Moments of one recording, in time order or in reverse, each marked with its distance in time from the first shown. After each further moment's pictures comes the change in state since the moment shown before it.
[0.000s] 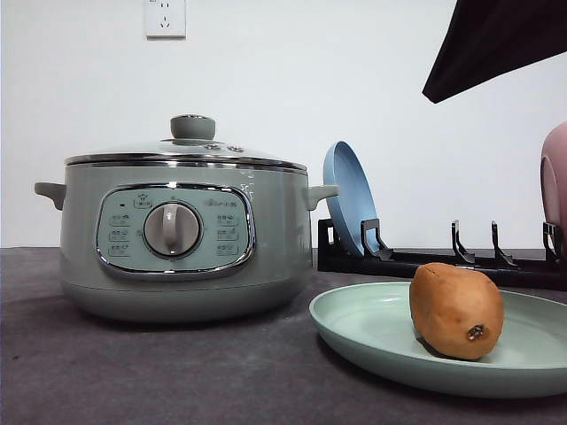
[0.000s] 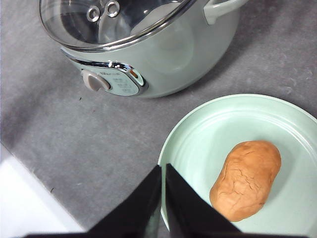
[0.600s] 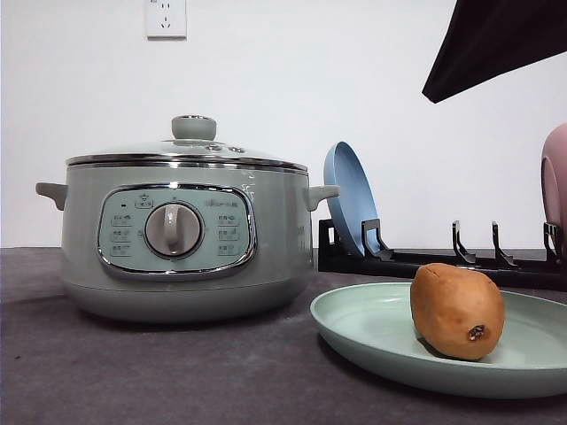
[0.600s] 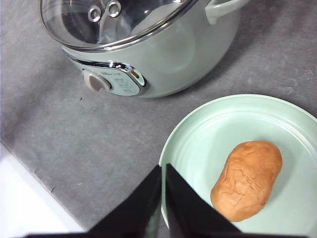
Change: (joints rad) left_arx 0.300 -0.491 -0.350 0.777 -0.011 0.068; right_arx 0.000 0.000 0.000 0.000 0.000 0.000
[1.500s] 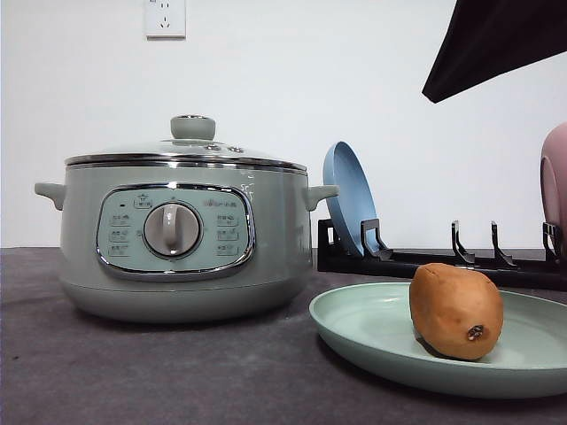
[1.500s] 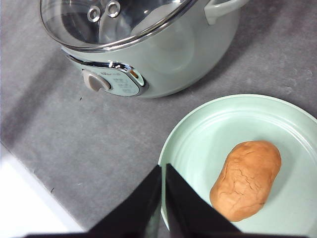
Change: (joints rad) left_arx 0.220 -0.785 -1.139 0.424 -0.188 0.004; right_arx 0.000 0.000 0.000 0.000 0.000 0.000
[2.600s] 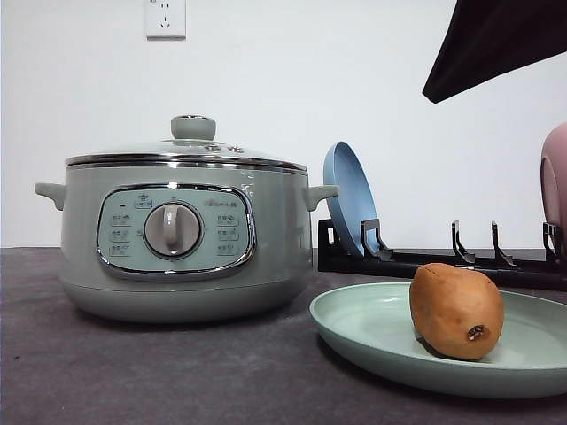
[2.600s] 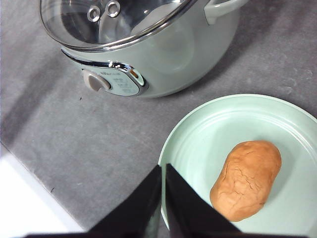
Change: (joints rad) left_arx 0.000 -0.081 -0.246 -0.002 -0.020 0.003; right_arx 0.000 0.000 0.000 0.000 0.000 0.000
